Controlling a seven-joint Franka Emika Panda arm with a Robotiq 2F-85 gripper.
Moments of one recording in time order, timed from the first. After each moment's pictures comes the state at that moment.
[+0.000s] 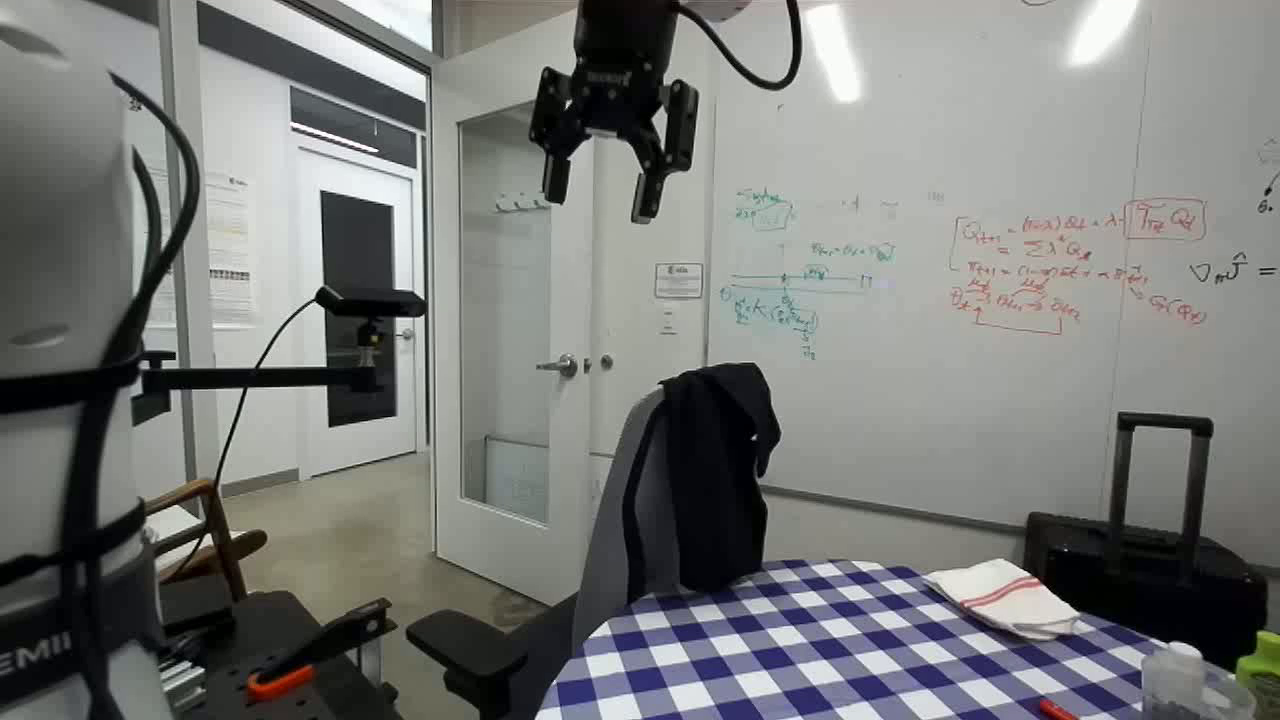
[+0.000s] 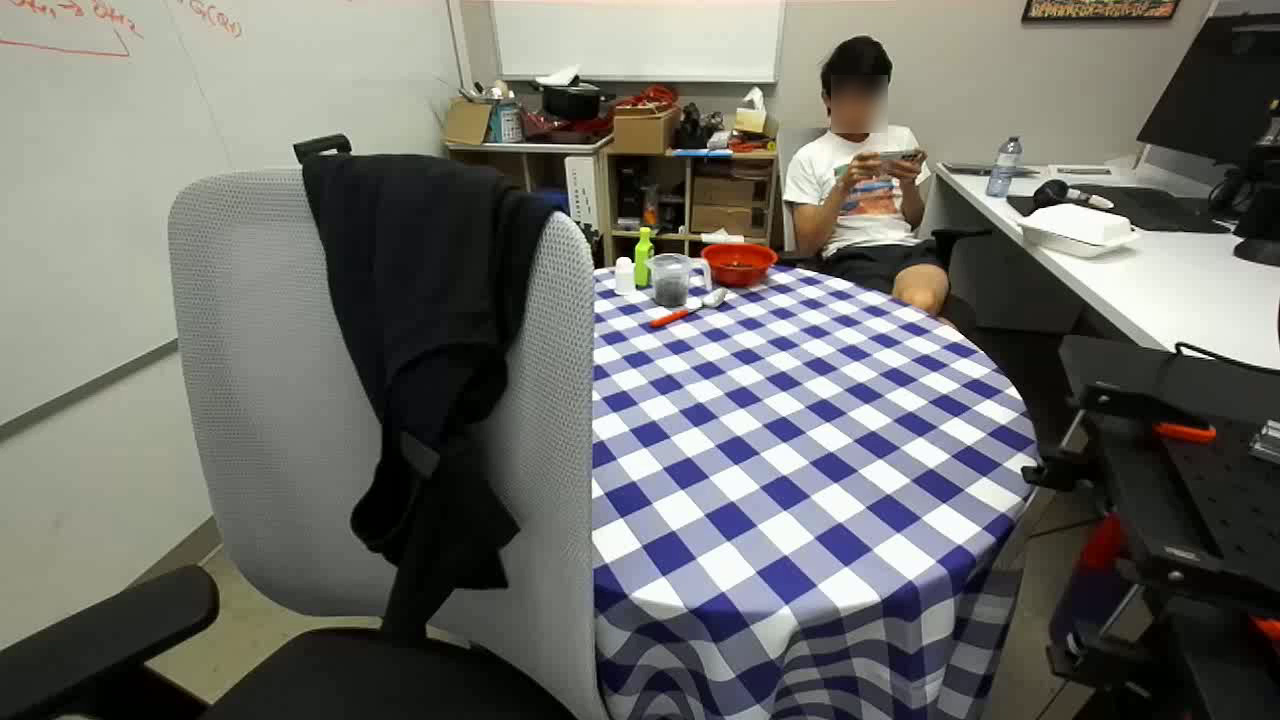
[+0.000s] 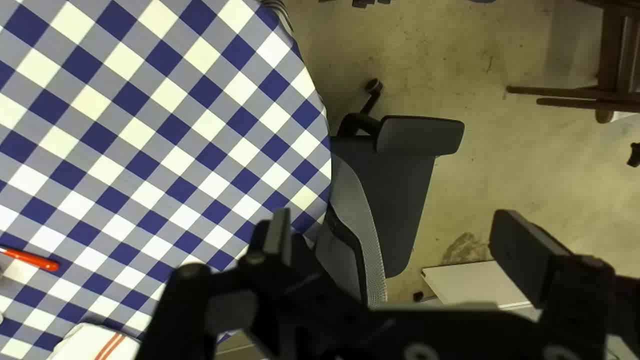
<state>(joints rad) 0.02 -0.71 -0.28 -2.50 0.08 1.82 -0.39</state>
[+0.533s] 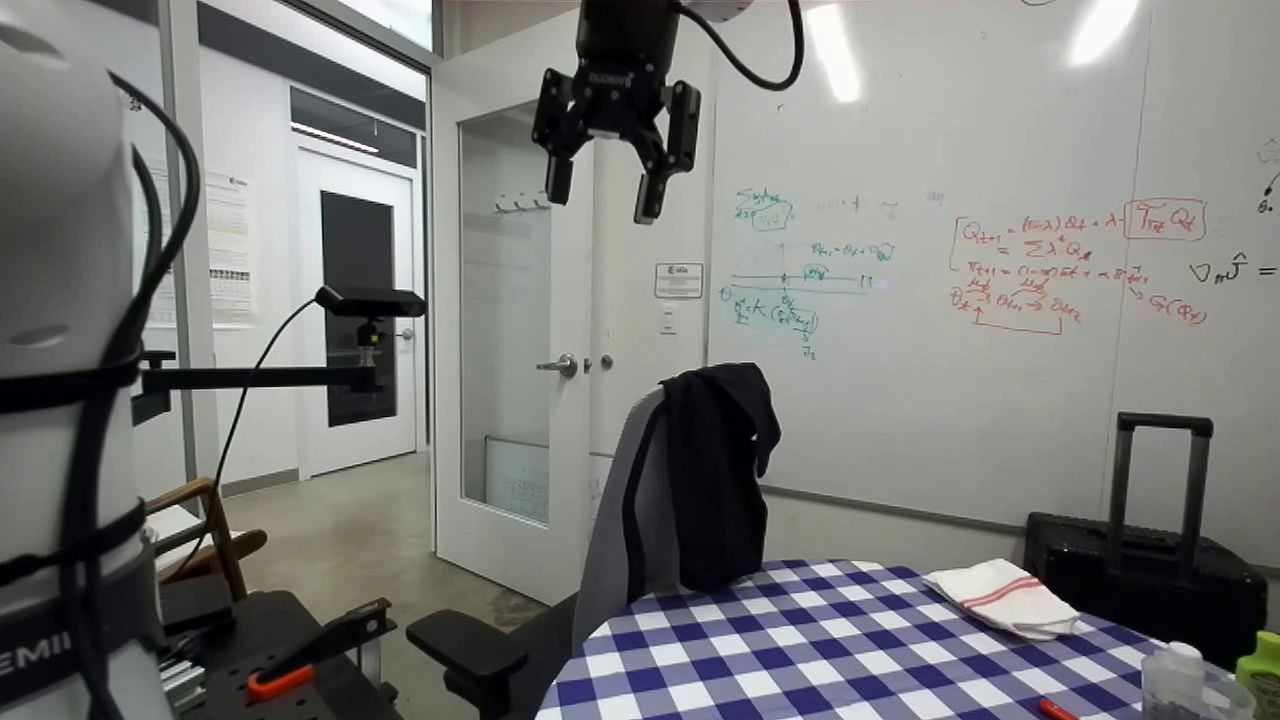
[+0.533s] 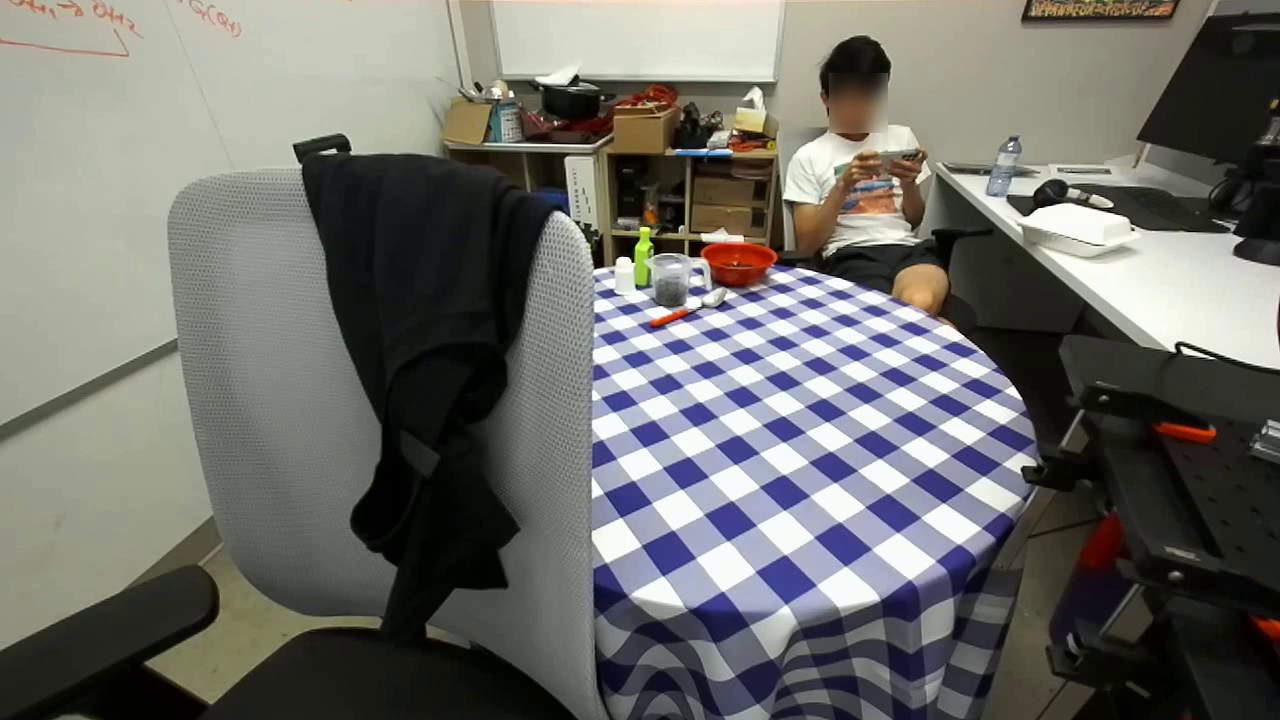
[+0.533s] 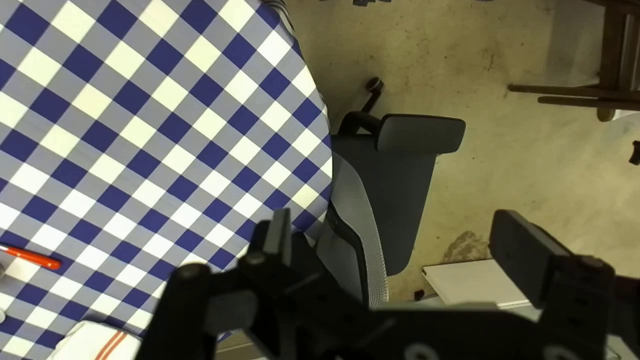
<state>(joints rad) 0.02 -0.70 -0.28 -2.50 0.08 1.83 -0.40</state>
